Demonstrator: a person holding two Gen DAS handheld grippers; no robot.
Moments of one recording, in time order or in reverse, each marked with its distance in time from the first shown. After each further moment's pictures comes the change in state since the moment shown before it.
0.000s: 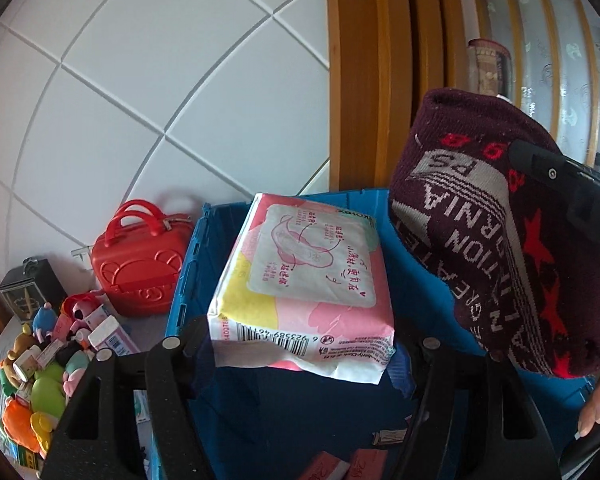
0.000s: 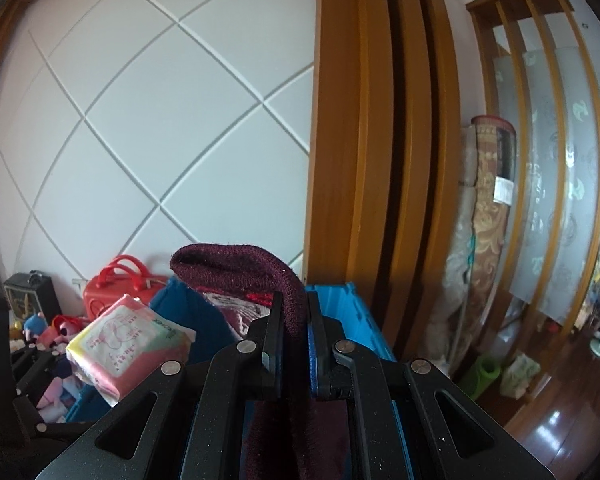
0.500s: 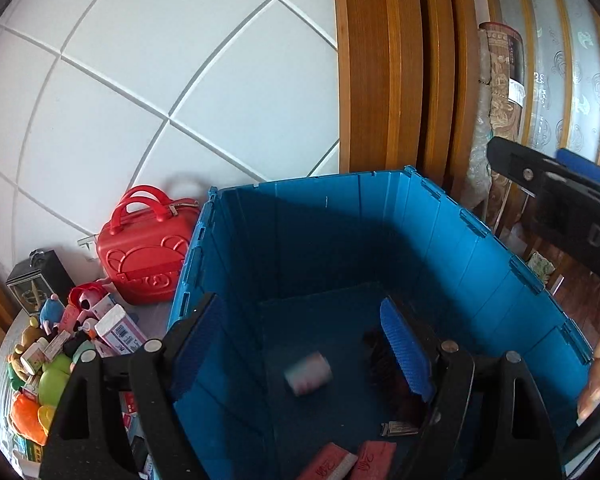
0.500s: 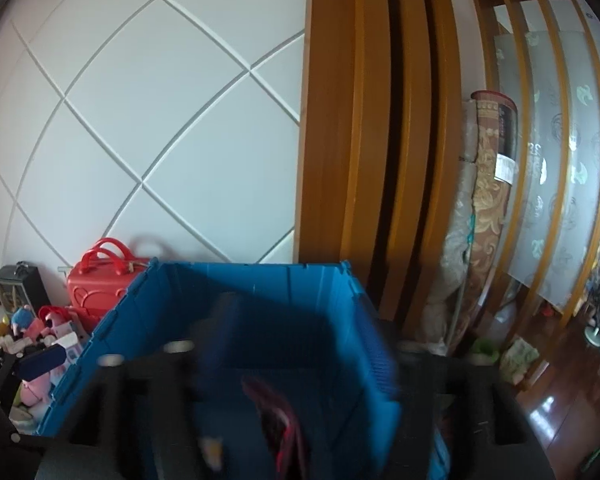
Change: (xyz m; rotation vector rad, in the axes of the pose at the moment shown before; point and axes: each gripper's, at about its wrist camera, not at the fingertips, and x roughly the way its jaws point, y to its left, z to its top) left arm 0.003 -0.007 -0.001 0.012 0.058 0.033; right arm 0.039 -0.016 -0.005 0.012 0.084 -0.039
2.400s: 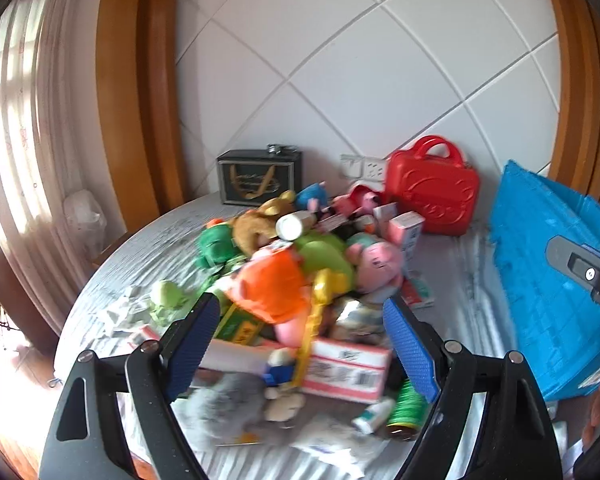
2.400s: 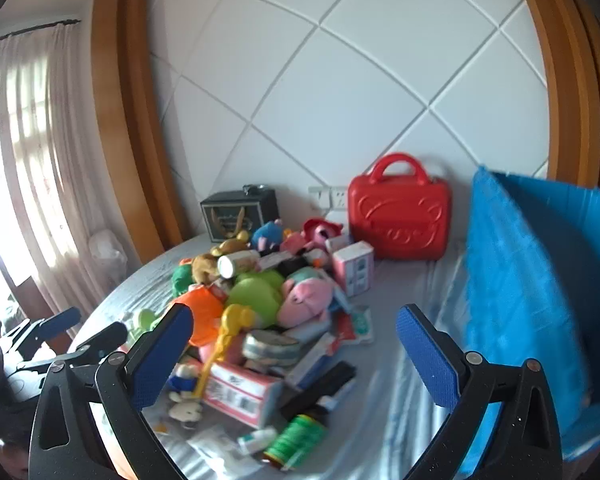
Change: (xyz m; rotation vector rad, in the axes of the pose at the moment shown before) left arm -0.225 0.408 -0.282 -0.350 -0.014 0.444; right arm -0.180 0.349 -0.147 -0.055 0.157 0.659
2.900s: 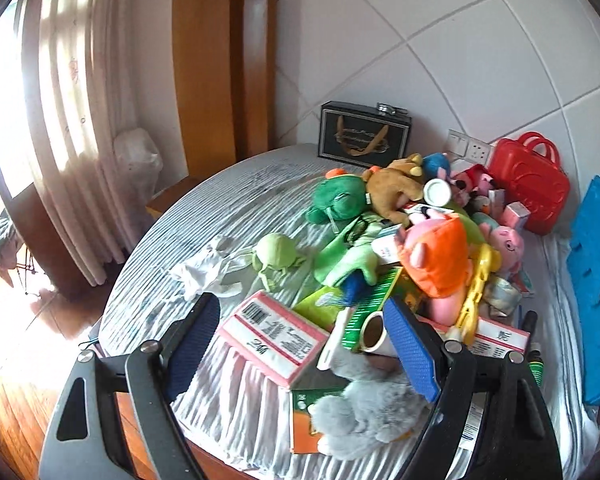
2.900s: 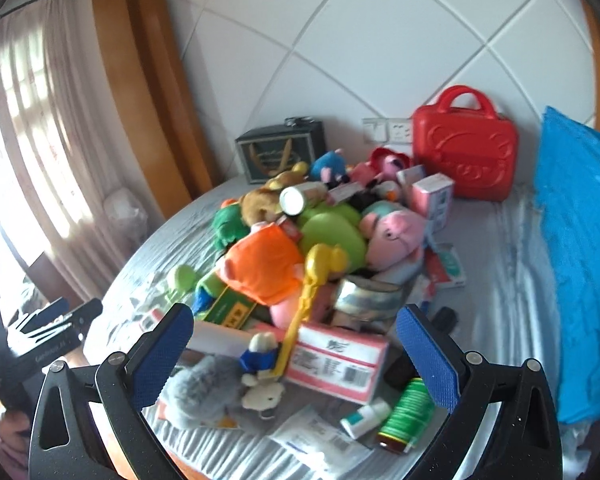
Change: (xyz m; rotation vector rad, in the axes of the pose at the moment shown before) left arm 0.064 0.187 -0.035 -0.156 0.134 0.152; right arm 0.092 0.117 -0.044 0.004 0.197 0.082
